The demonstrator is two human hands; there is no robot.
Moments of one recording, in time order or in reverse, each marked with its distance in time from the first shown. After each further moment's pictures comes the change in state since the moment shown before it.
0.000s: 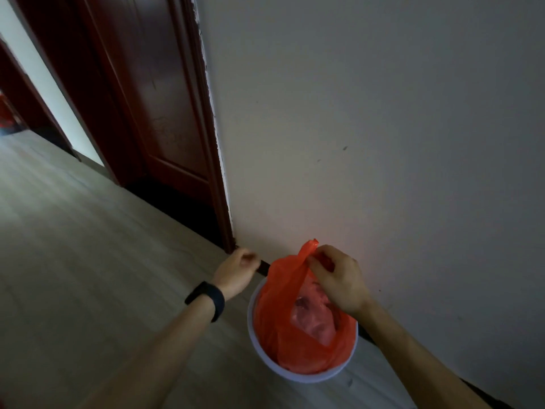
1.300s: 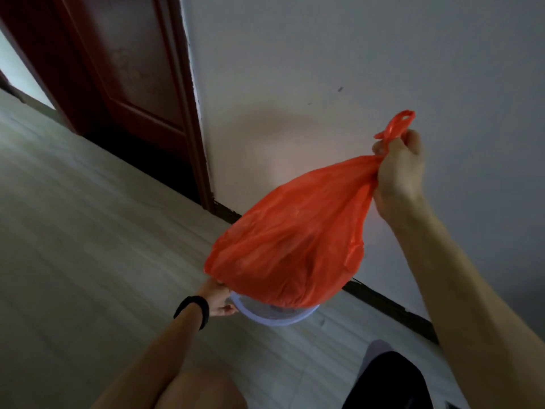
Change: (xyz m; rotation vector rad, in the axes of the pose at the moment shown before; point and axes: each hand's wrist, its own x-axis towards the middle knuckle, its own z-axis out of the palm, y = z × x) left_hand -0.016 -0.133 0.084 -0.442 -0.204 -0.543; right_hand 0.051 -0.044 -0.083 0.652 0.614 0.217
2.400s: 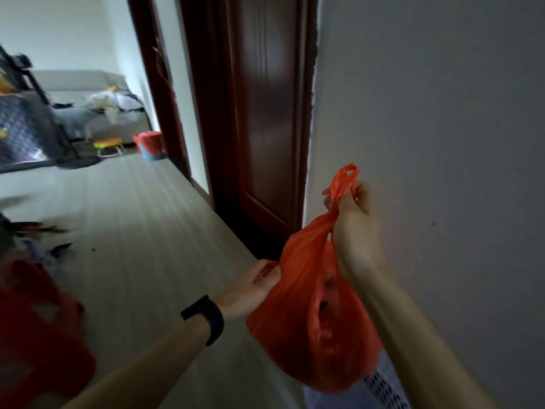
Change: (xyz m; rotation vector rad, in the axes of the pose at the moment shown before) left_hand -0.203 0.146 -0.088 0.254 0.286 0.750; right_hand -0.104 -0.102 0.131 0.234 -0.583 -0.074
